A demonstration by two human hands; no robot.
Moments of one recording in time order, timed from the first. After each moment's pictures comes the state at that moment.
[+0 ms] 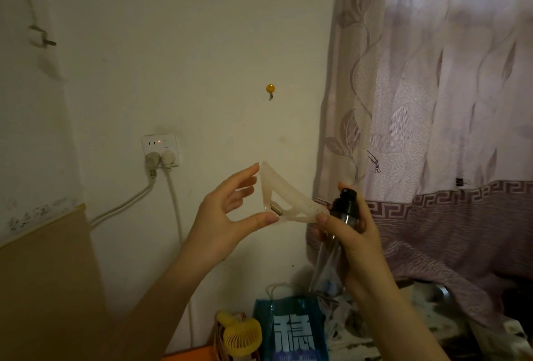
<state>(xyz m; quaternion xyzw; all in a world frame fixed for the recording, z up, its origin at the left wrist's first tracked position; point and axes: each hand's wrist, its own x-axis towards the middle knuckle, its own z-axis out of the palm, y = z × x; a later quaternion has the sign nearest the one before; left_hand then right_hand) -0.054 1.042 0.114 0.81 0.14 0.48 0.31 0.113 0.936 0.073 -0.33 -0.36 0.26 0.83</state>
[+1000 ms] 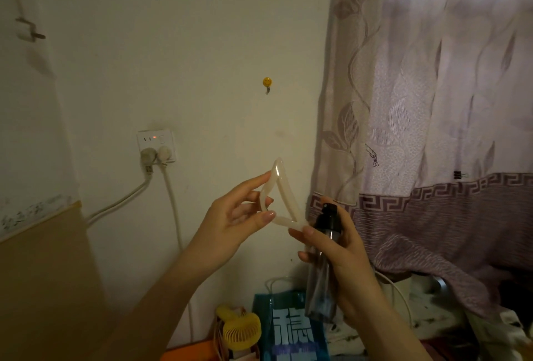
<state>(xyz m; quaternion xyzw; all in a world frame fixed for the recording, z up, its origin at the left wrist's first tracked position) -0.048 1.038 0.106 0.82 0.12 0.42 0.38 0.098 0.933 0.056 -0.37 -0.37 0.31 0.80</state>
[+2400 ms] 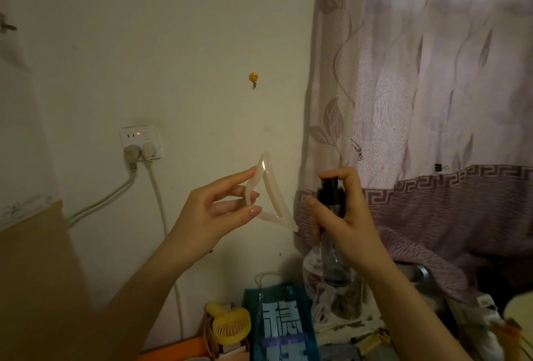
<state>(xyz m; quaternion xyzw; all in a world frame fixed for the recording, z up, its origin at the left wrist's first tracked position) -0.053 1.027 0.114 0.79 0.10 0.43 0.42 0.129 0.917 0.081 -0.44 -0.57 0.05 0.69</state>
